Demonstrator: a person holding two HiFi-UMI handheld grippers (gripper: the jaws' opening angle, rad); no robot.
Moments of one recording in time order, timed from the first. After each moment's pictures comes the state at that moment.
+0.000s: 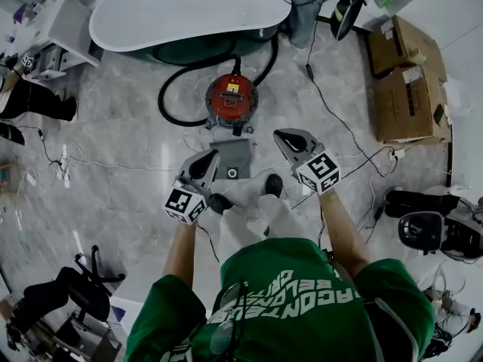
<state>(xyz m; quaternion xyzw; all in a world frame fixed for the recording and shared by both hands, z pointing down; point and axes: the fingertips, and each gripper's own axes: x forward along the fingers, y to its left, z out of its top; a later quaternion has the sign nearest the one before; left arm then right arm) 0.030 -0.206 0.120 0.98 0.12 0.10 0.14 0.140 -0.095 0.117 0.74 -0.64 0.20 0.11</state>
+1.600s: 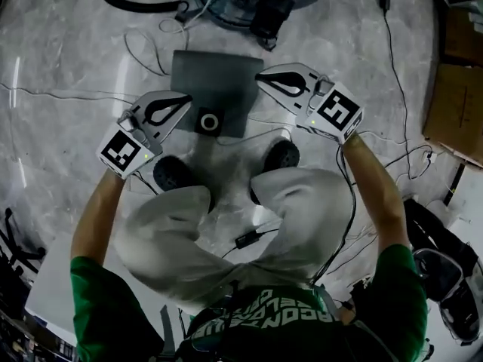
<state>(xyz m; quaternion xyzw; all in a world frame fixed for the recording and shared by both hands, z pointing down) -0.020 -0.202 0.774 0.95 0.24 0.16 0.08 0.077 -0.142 0.762 0.50 -0.82 0.21 0.18</state>
